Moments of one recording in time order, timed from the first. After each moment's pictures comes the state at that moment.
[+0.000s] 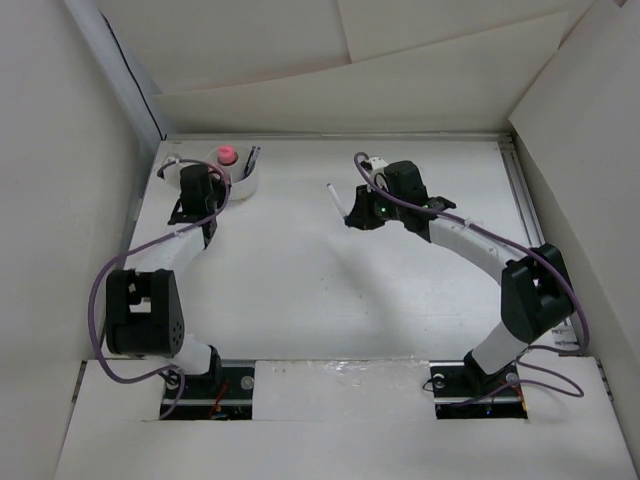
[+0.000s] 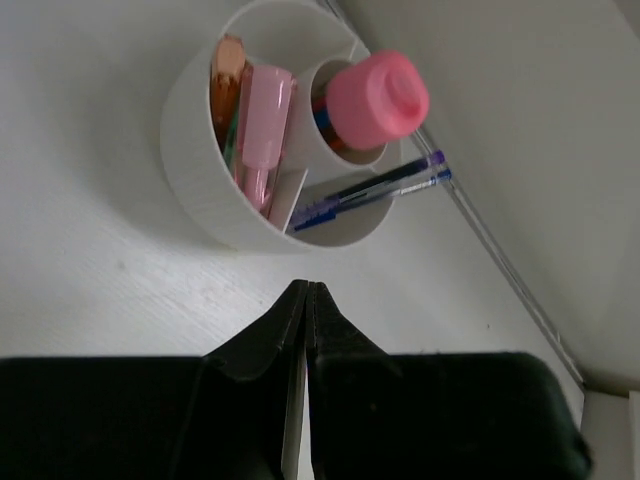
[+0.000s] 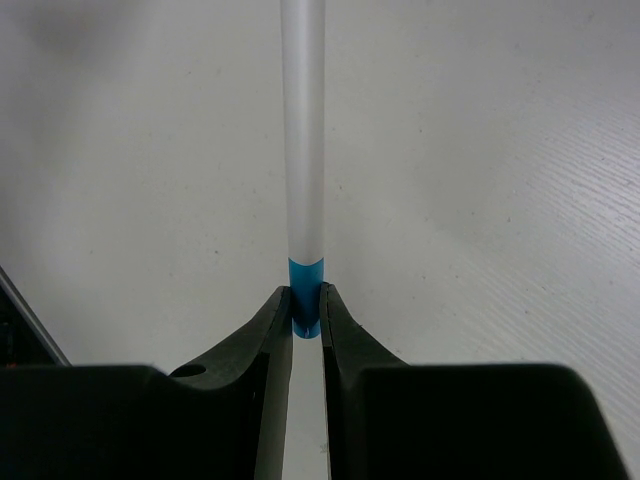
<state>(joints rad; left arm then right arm) -0.03 1.47 0.88 0.17 -0.17 -0.91 0.51 1.62 1.18 -0.17 -0.37 0.26</state>
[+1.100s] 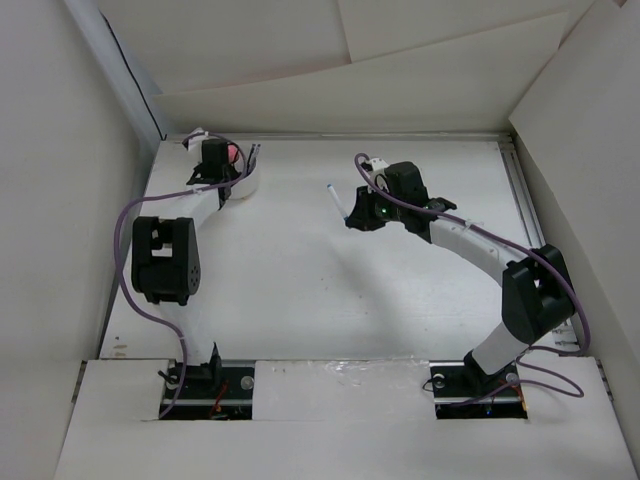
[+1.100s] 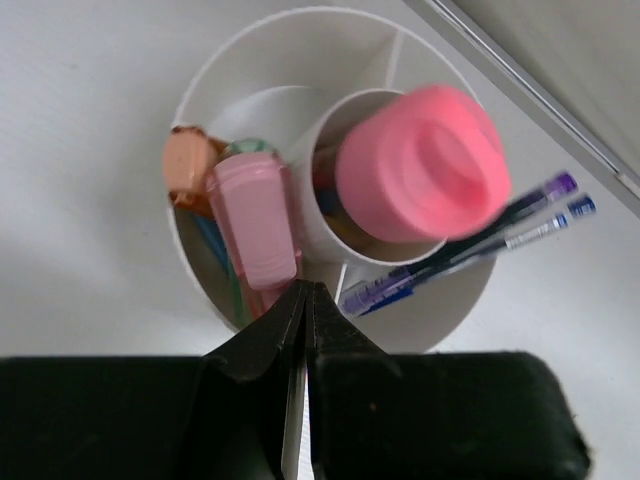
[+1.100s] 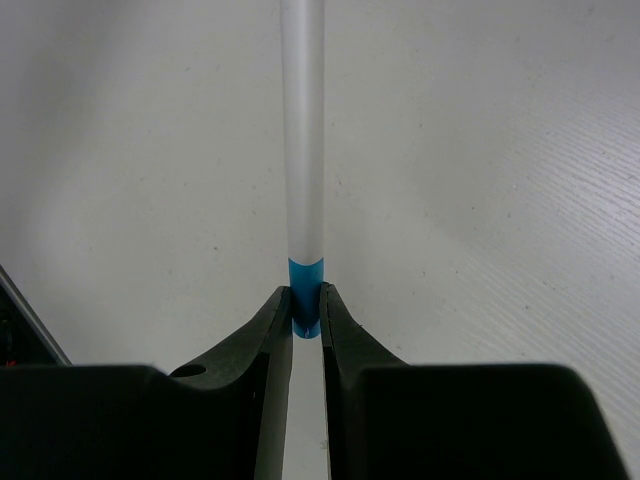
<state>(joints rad) -0.07 1.87 1.31 -0.02 -0.28 -0.63 0.51 1.61 1.17 -0.17 -0.37 0.26</state>
